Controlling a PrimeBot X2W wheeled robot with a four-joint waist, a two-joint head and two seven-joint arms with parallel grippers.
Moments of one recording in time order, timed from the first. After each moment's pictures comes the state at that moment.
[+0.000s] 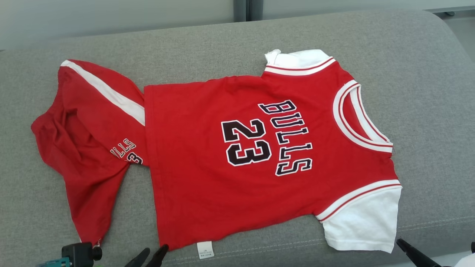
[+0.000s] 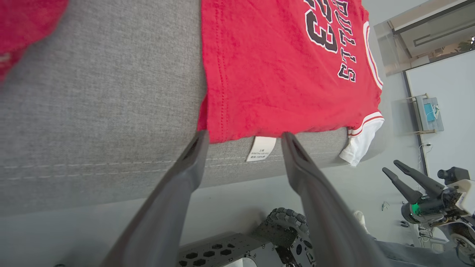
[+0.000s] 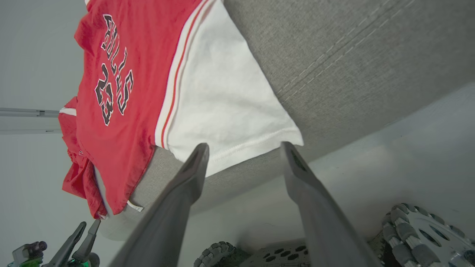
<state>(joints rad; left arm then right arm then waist) 0.05 0.60 -0.75 -0.05 -1.38 0.01 -0.08 0.35 -0.59 0.33 0.02 1.45 0.02 0.10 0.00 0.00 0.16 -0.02</state>
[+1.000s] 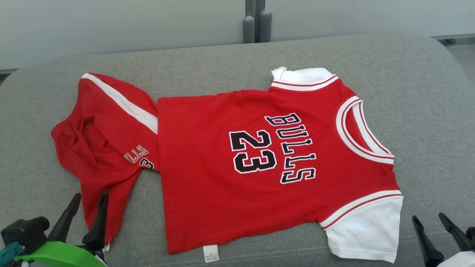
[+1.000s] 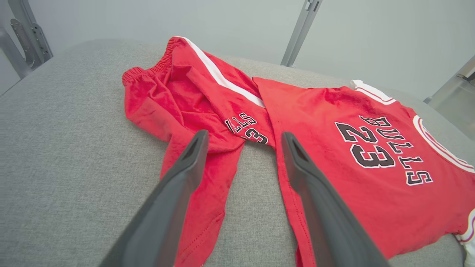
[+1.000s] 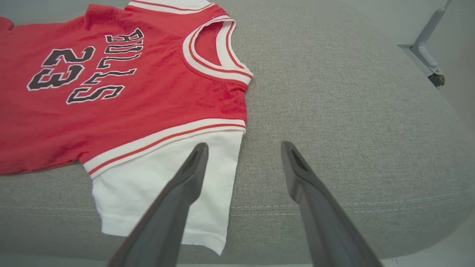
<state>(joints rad) 0.05 0.54 -0.44 0.01 -0.94 0.12 -0.25 0.29 -0.58 0.36 0.11 0.64 -0.12 -0.26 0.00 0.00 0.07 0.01</state>
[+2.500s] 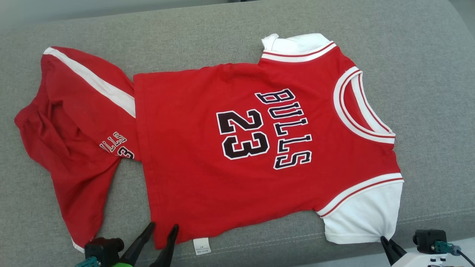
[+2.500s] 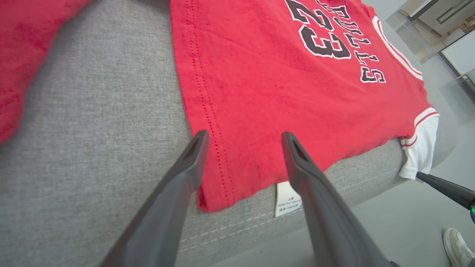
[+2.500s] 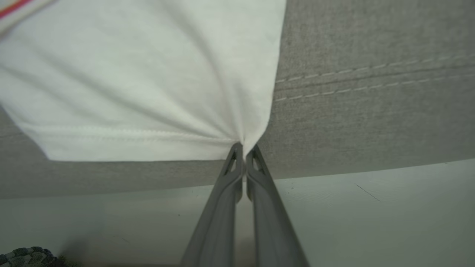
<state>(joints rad) 0.04 0.36 -0.60 0.12 -0.85 0.01 -0.24 0.09 -0.36 0.49 0.48 0.62 -0.06 -0.16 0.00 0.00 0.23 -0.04</state>
